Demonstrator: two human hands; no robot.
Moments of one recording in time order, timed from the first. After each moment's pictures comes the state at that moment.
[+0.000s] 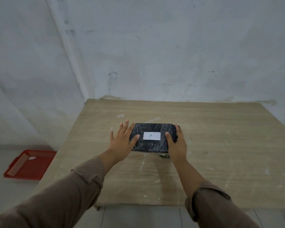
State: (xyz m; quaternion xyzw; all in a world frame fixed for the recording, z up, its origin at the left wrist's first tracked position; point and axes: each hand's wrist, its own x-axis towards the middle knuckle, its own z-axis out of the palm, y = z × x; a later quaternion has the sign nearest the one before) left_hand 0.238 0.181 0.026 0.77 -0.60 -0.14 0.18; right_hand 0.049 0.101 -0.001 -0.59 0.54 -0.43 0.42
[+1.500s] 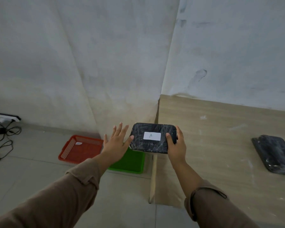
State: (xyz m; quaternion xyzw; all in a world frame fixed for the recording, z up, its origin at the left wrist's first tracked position) left_hand 0.666 0.368 -0.015 0.82 -0.52 -0.18 0.17; right_hand 0.470 0.261 -0.029 -0.63 0.53 -0.39 0.42
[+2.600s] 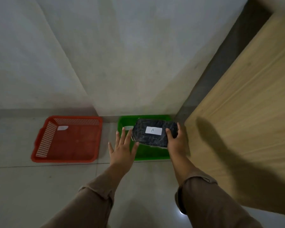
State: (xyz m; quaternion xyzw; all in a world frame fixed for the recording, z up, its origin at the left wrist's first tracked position) left_hand 0.872 0.306 -0.458 0.81 -0.51 -0.26 0.13; right_hand 0.713 0.202 -0.474 -0.50 0.68 -0.33 0.43
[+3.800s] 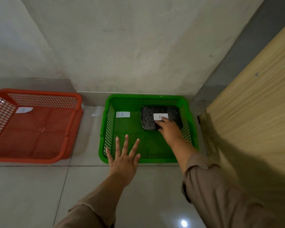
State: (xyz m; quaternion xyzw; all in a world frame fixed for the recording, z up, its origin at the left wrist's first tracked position) left_hand 0.853 0.281 -0.748 0.80 -0.55 -0.24 -0.02; right_hand 0.730 0.103 -0.755 -0.82 0.51 0.07 0.24
